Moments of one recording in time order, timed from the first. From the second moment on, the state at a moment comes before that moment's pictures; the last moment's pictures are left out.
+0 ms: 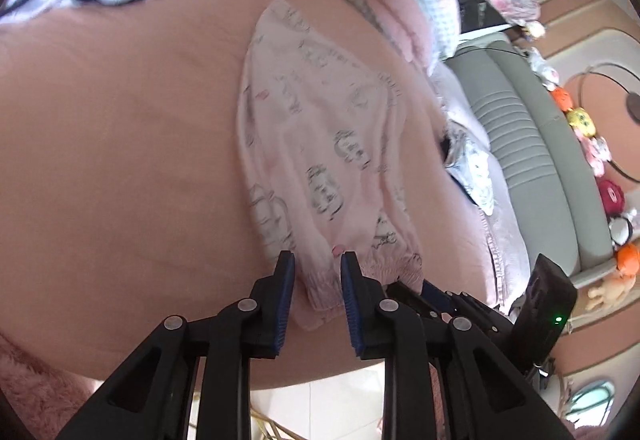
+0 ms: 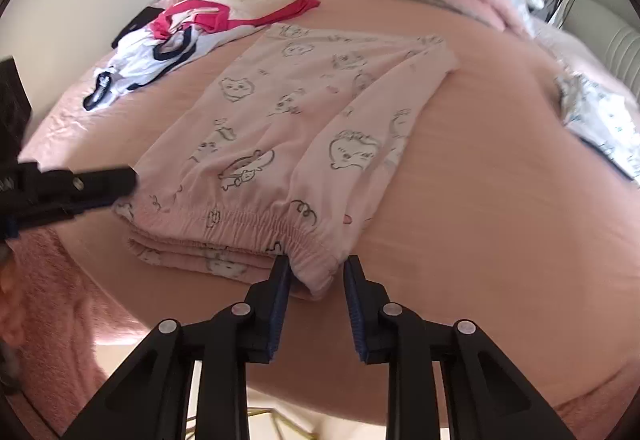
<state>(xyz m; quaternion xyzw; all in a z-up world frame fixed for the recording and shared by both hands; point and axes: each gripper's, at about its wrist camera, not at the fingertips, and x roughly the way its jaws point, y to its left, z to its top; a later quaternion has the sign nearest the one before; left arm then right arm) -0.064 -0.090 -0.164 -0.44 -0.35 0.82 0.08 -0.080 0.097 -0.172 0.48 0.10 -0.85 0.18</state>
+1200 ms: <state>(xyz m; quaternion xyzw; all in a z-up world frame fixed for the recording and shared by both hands) -0.093 -0.093 -0.179 -0.41 -0.46 0.77 0.18 -0.065 0.093 -0.152 0.45 0.09 -0.85 0.24</state>
